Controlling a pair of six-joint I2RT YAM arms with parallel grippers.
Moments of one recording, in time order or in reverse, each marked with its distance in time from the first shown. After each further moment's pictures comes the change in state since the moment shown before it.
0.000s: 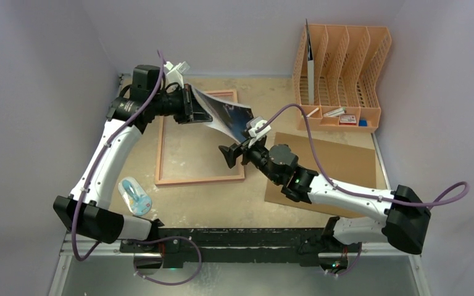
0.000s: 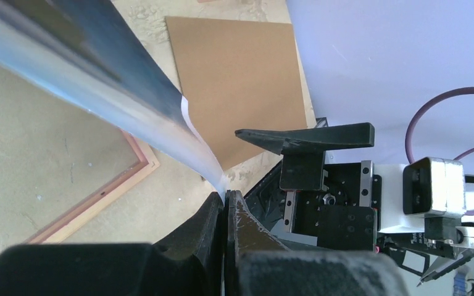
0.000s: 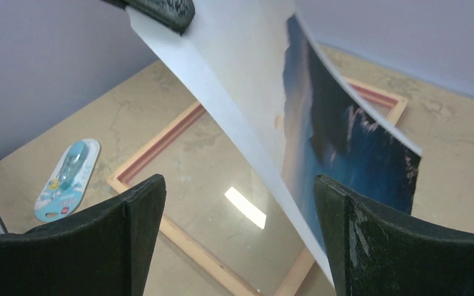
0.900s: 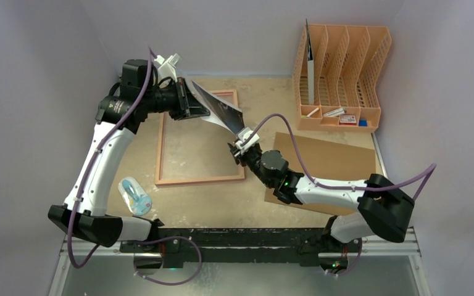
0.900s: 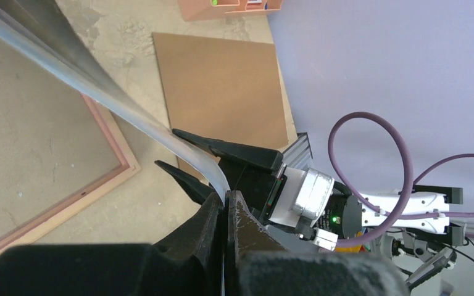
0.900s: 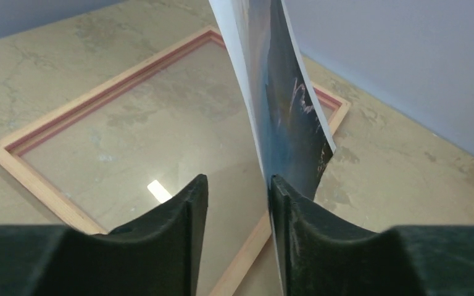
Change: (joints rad) left arm 0.000 -0.027 0.096 -0.060 -0.024 -0.085; right arm 0.000 0.167 -0.085 0.251 0.077 -0.277
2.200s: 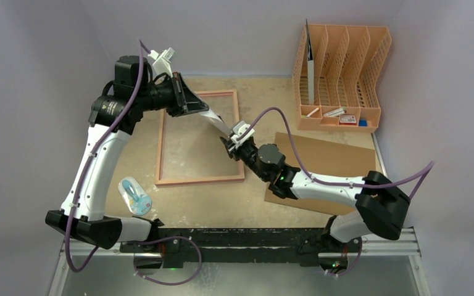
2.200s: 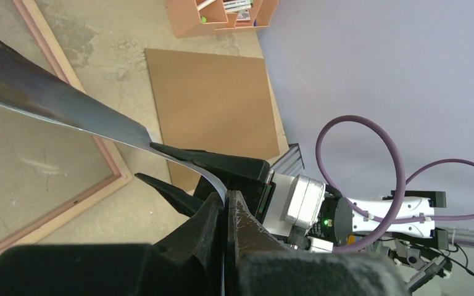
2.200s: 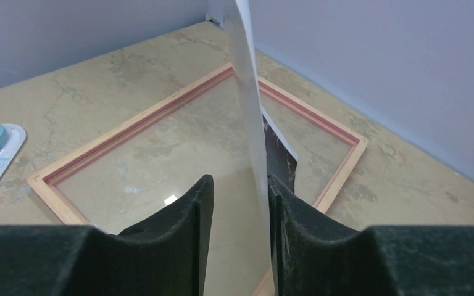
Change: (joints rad) left arm 0.000 -0.015 0.068 -0.006 -0.018 -0.046; right arm -0.008 0.036 0.098 0.001 -0.076 0.006
